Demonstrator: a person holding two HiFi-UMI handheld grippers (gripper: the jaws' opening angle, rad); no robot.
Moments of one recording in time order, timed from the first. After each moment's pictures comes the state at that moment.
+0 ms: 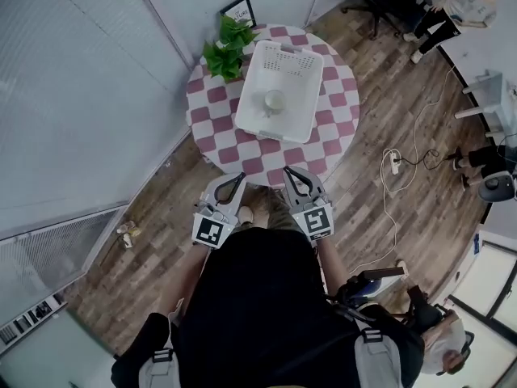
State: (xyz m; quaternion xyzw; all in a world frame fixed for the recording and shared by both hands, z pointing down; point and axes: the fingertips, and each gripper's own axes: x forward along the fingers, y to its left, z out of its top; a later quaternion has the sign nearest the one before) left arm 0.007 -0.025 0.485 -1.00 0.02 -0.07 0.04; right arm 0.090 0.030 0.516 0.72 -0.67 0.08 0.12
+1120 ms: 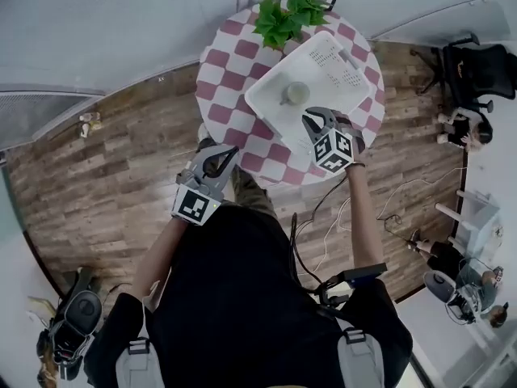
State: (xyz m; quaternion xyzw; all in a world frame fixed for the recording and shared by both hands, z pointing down) left arm 0.052 -0.045 0.522 -0.97 0.21 -0.12 -0.01; right arm 0.238 -0.095 0.635 0.30 -0.79 0.00 0.53
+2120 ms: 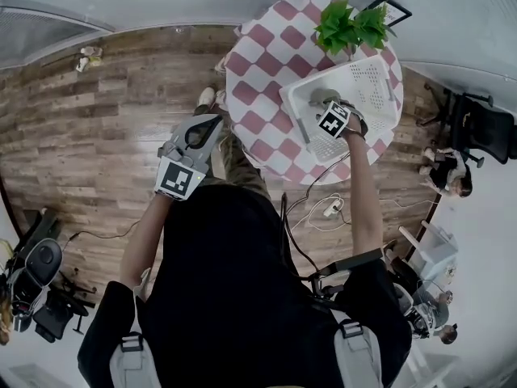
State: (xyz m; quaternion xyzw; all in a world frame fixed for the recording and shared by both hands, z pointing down) left arm -0.079 -0.107 0.553 -0.92 0.35 -0.14 -0.07; right arm 0.243 -0.133 0.797 0.11 -0.68 0.12 0.72
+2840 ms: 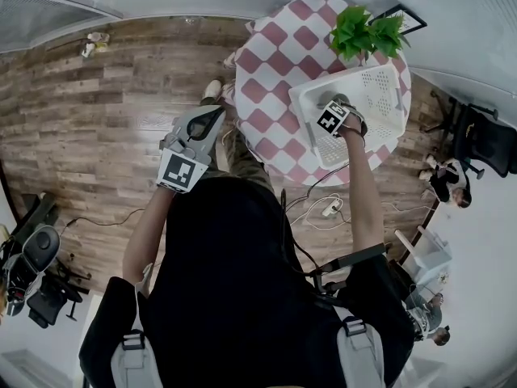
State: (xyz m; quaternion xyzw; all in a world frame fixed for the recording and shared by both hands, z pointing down) left arm -0.100 -0.124 0.560 -0.91 0.38 -0.16 -0.07; right arm 0.249 -0.131 0.833 0.08 -0.63 0.13 0.76
